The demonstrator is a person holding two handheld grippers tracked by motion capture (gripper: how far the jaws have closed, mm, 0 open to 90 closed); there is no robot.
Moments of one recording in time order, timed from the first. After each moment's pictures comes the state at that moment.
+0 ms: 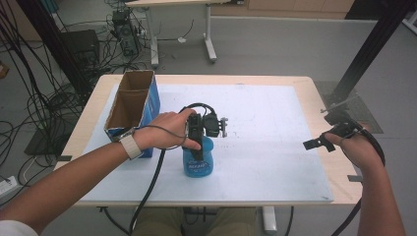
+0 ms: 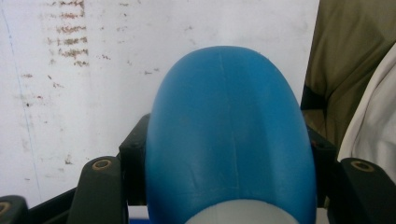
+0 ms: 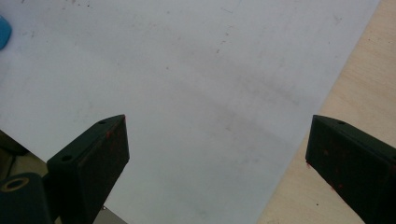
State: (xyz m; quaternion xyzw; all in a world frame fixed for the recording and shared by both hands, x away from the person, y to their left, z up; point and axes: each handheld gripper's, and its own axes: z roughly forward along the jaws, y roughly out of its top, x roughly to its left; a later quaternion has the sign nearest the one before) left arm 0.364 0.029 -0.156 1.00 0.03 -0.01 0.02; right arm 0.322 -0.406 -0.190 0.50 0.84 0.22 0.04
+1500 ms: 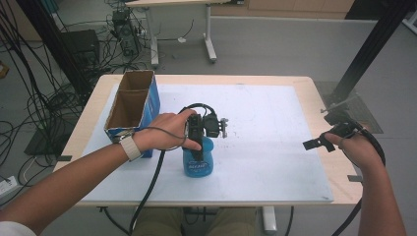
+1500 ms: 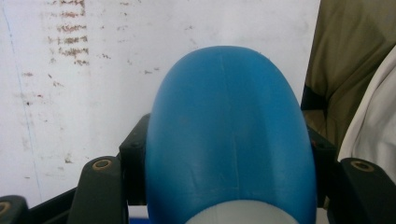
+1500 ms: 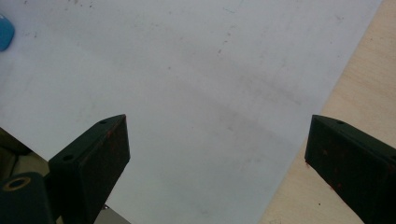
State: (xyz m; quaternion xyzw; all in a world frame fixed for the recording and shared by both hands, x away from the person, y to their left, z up) left arm 0.362 0.028 -0.156 1.00 0.03 -0.01 0.02; right arm 0.322 -0.406 -0.189 0.50 0.83 0.22 0.04
